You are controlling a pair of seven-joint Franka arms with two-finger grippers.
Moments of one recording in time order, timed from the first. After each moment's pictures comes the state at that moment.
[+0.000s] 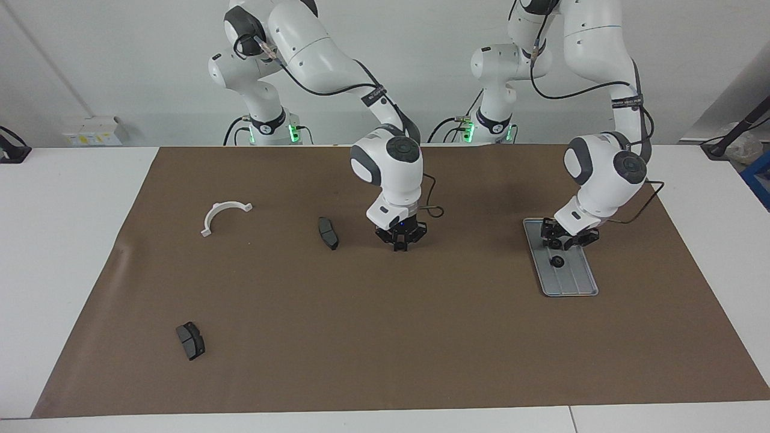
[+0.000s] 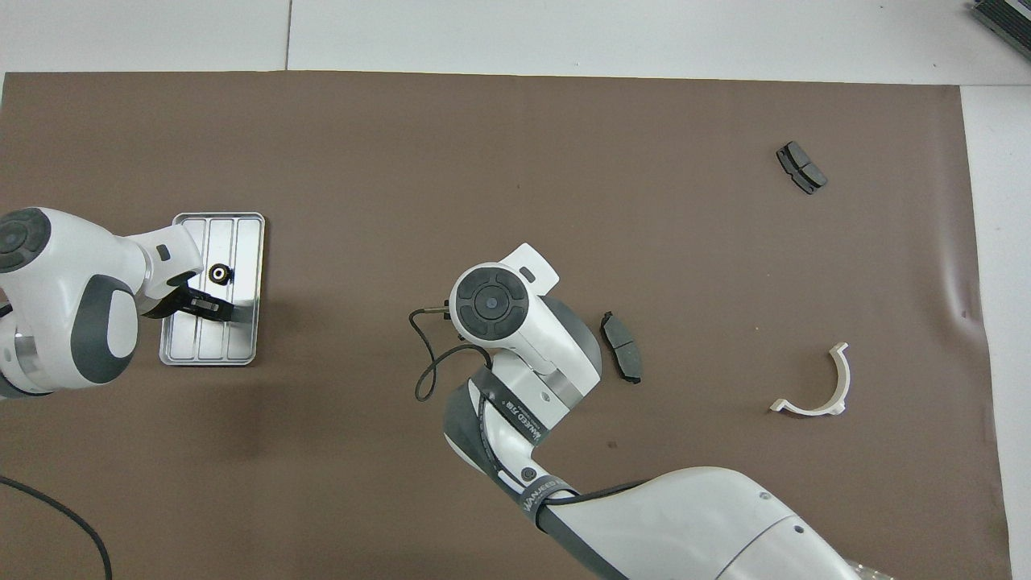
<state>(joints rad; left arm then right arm) 0.00 0.22 0.04 -2.13 -0.03 2.30 0.40 0.61 0.55 0.08 -1.69 -0.11 2.32 0.78</state>
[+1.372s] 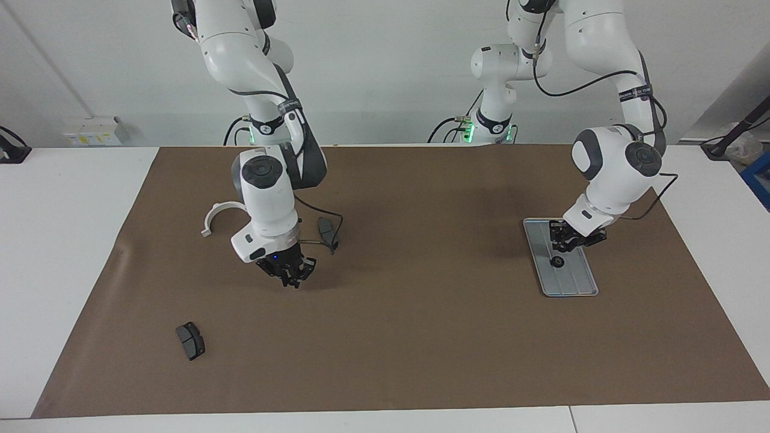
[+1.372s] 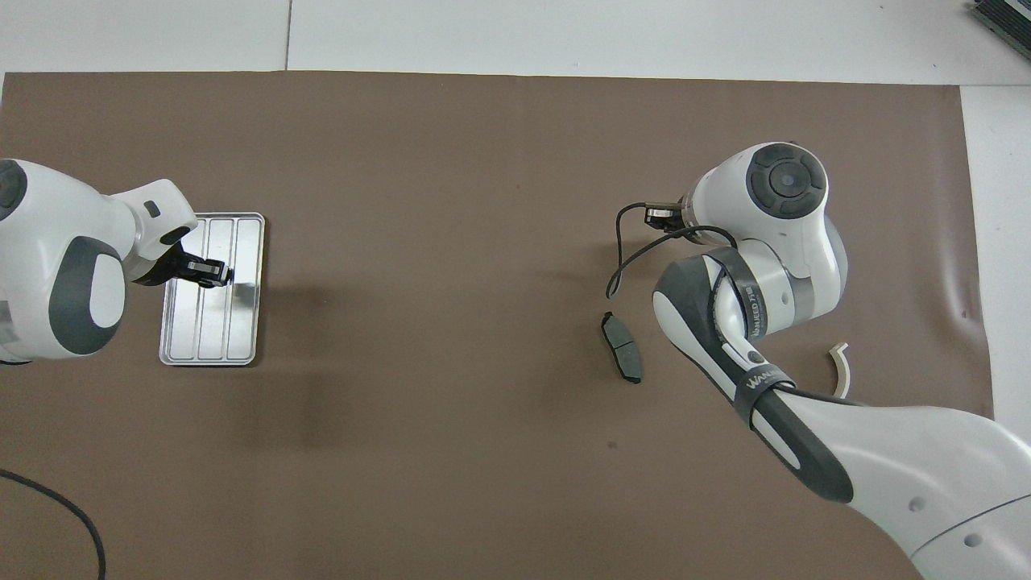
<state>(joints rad) -0.06 0.21 0.03 -1.98 -0.03 2.18 0.19 0.18 0.40 0.05 -1.80 -0.12 2.34 0.47</state>
